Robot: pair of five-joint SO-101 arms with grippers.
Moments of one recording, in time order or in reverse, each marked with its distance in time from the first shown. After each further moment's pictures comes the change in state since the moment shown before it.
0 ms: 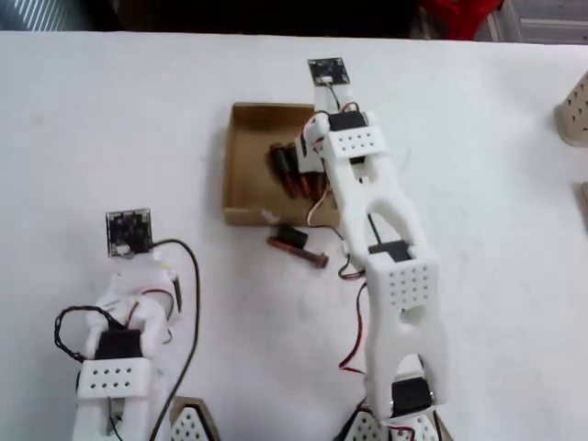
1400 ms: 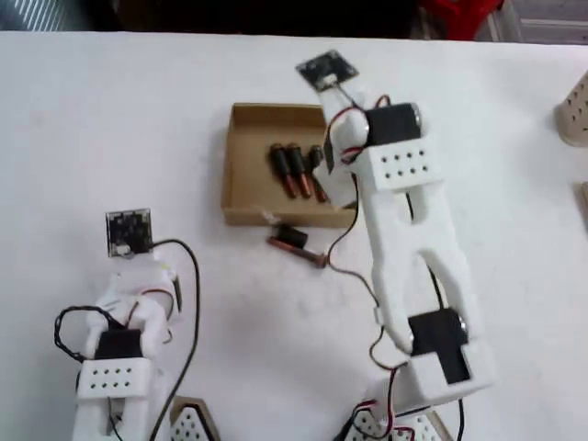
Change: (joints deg) left arm 0.0 0.0 0.0 0.0 0.0; right arm -1.2 -42.3 20.0 34.0 20.1
